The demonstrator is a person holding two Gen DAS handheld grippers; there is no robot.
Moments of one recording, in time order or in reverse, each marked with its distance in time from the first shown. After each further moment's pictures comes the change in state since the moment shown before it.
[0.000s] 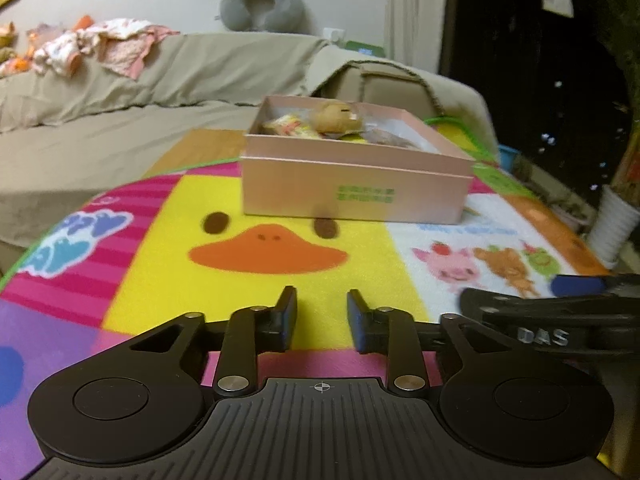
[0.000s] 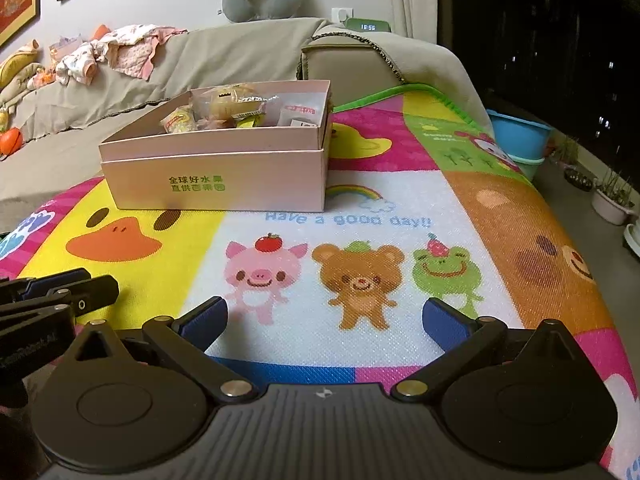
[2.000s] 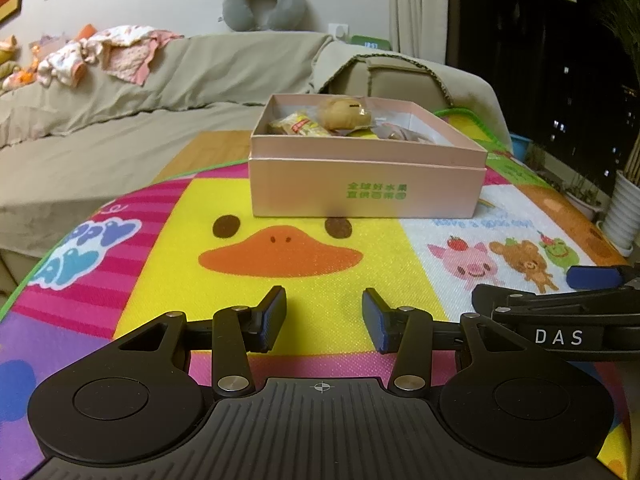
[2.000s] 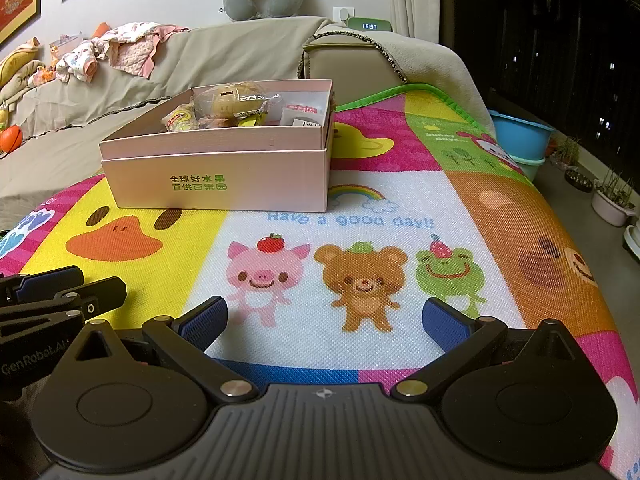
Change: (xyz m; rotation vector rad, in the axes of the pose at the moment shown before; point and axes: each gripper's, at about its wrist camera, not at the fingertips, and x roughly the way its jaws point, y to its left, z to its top) left arm 0.009 0.001 0.005 0.033 0.016 0.075; right arm 0.000 0.003 0.001 -0.007 0.004 -0.004
